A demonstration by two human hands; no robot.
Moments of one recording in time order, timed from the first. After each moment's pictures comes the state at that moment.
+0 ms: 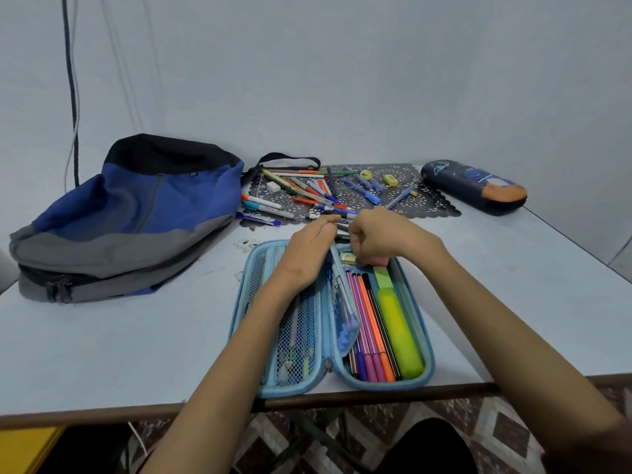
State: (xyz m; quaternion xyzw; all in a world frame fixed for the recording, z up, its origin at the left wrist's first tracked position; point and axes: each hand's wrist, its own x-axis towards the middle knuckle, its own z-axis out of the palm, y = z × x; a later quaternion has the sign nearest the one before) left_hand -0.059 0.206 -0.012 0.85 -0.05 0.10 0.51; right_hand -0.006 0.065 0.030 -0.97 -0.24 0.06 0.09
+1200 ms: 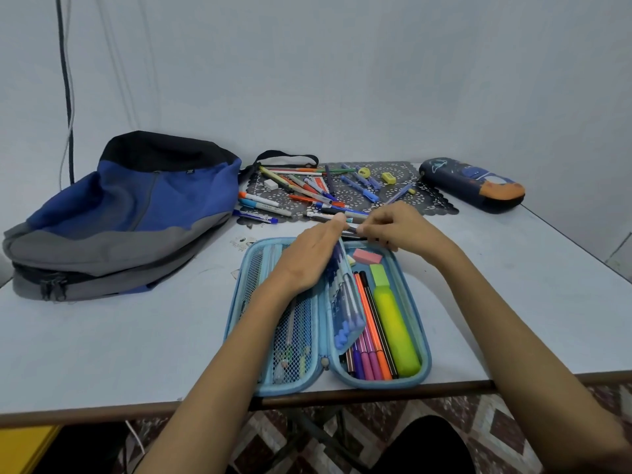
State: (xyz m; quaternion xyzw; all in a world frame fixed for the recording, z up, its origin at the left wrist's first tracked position) left_hand -0.068 0.201 -0.010 0.88 -0.06 0.06 0.47; right_hand 0.003 0.026 0.010 -0.90 -0.22 0.02 0.39
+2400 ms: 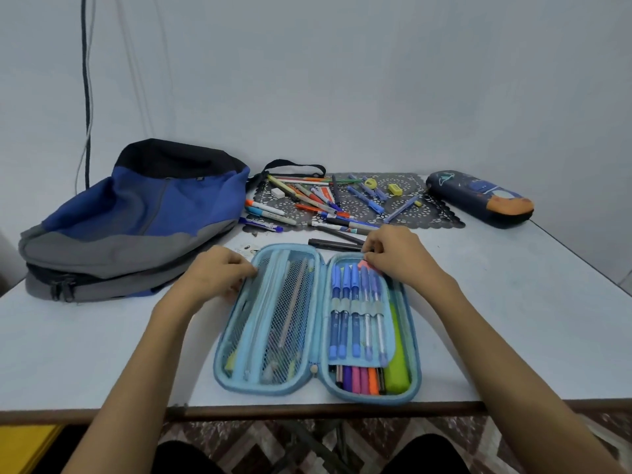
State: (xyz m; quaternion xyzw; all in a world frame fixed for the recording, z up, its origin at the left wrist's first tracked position) left_hand -0.094 0.311 -0.011 0.90 0.15 0.01 0.42; right_hand 0.000 0.038 -0.005 -0.95 -0.21 -0.06 0.21
